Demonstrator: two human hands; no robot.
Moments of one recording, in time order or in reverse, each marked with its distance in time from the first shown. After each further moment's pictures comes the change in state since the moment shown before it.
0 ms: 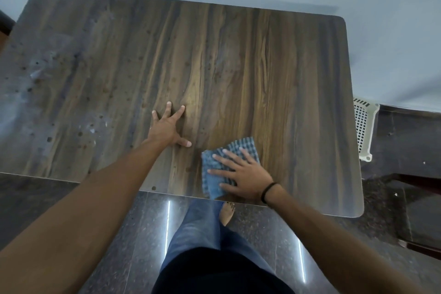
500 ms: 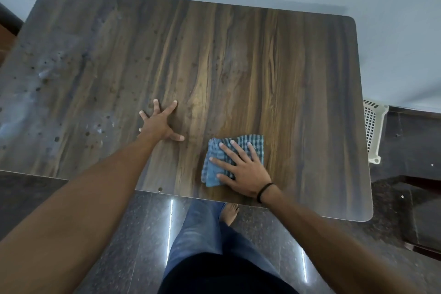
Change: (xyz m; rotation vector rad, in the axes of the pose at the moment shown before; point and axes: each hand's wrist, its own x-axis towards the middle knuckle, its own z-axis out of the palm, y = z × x) left_hand 0.022 -0.045 -0.017 -0.049 0.010 -0.091; right_hand 0.025 -0.014 -0.005 0.020 0.057 0.195
